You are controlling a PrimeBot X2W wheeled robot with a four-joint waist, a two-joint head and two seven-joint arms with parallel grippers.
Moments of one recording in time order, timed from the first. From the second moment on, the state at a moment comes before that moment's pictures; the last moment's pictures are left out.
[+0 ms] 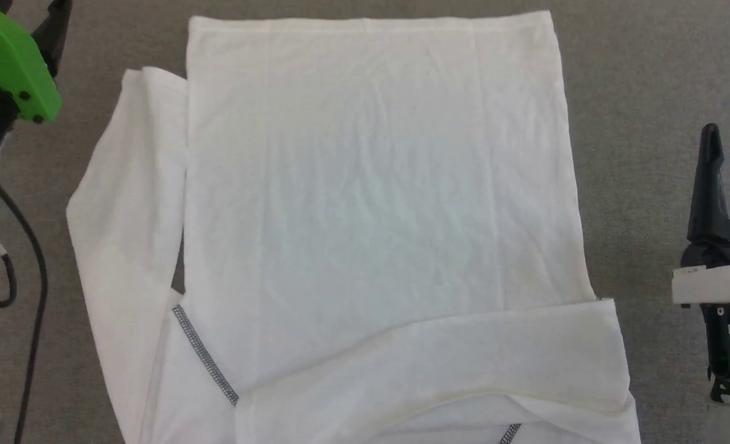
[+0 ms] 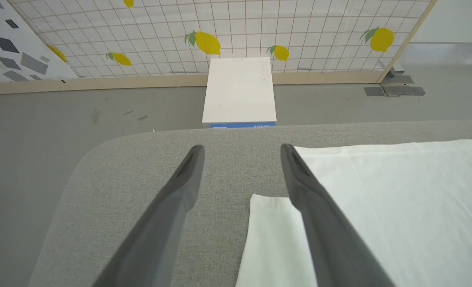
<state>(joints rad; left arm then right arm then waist) -0.90 0.50 -0.10 0.39 -0.48 -0.12 0.49 -0.22 -0.05 -0.22 -0.14 0.23 0.13 -0.07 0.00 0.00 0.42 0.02</state>
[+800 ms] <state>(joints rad) -0.90 0.52 -0.06 0.47 -0.60 -0.02 0.67 -0.21 -0.05 -0.29 -0.16 0.23 0.13 -0.09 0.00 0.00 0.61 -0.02</state>
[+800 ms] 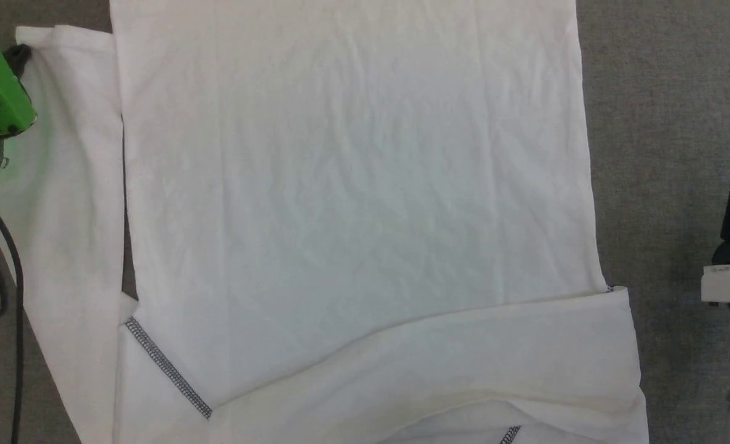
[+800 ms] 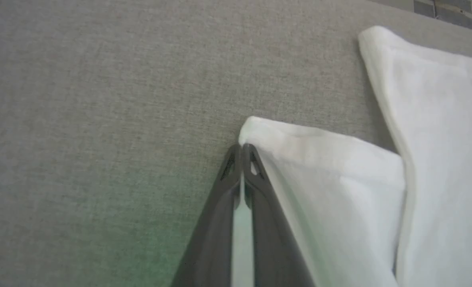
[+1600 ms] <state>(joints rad) -0.40 0.47 0.39 0.44 -0.84 -0.06 0.19 -0.12 -0.05 -0.31 -0.03 0.26 0.13 -0.10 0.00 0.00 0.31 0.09</state>
